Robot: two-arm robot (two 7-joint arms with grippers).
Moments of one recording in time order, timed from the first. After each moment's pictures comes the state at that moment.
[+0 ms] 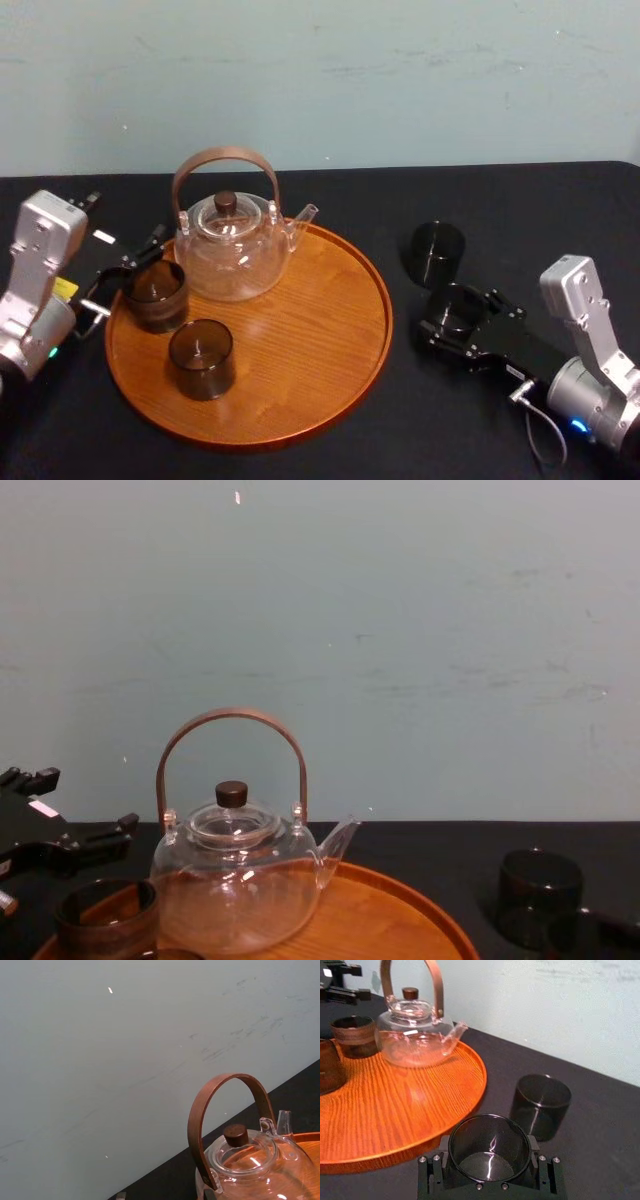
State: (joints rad) left arm -0.20 0.60 0.45 -1.41 -0.25 -0.12 0.03; right arm 0.00 0.45 -0.27 -1.47 0.25 -0.03 0.41
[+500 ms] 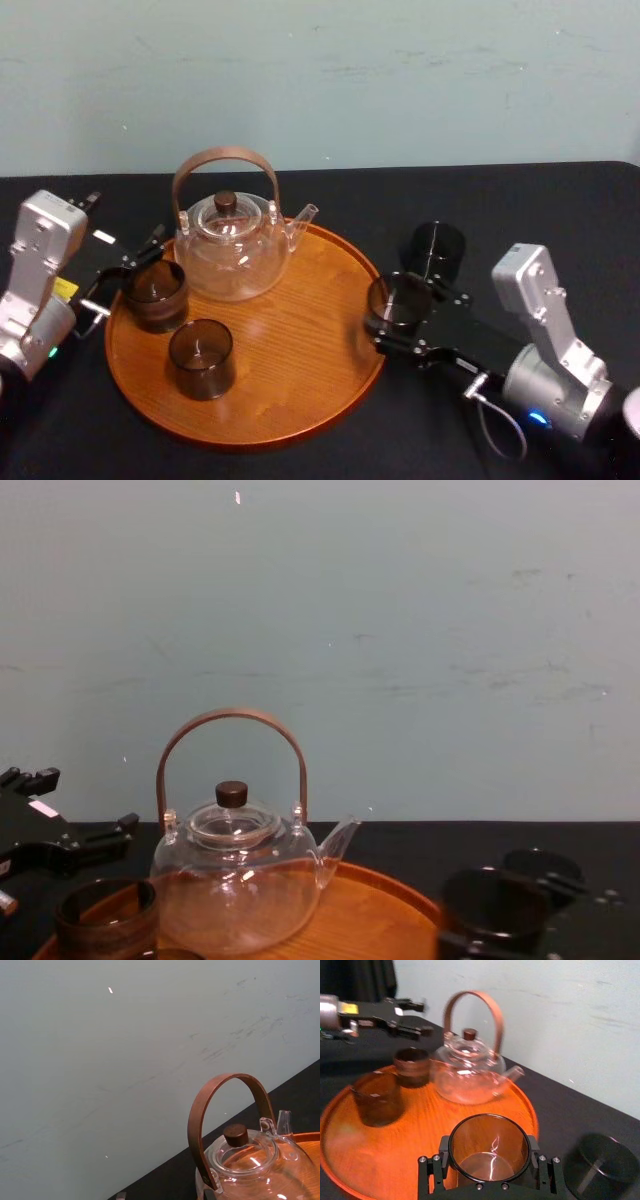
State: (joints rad) left arm -0.20 0.60 0.45 -1.41 -0.25 -0.12 0.03; right arm 0.03 0.44 -0.34 -1.57 0.23 -0.03 0.45
